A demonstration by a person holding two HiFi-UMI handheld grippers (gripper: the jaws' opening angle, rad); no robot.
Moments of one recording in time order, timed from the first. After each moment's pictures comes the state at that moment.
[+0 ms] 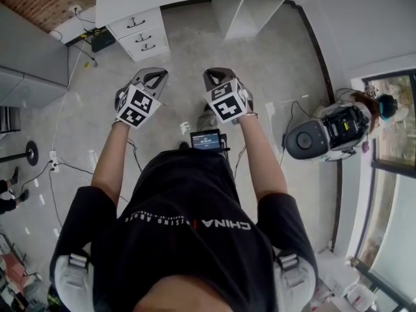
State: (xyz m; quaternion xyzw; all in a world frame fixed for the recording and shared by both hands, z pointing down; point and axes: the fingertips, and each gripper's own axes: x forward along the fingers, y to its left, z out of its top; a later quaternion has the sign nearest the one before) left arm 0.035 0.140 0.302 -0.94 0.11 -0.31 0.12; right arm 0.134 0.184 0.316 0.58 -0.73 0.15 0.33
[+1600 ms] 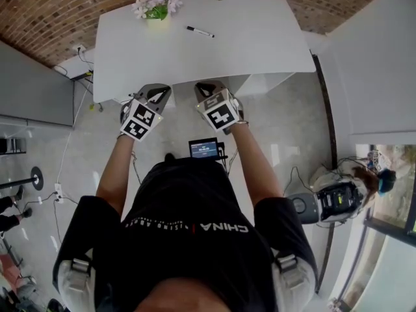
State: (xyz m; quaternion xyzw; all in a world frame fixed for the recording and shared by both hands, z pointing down) left arm 0.216 -0.214 0.278 -0.94 0.15 -0.30 0.09; right arm 0.287 -0.201 0.291 0.52 -0.79 0.14 0.29
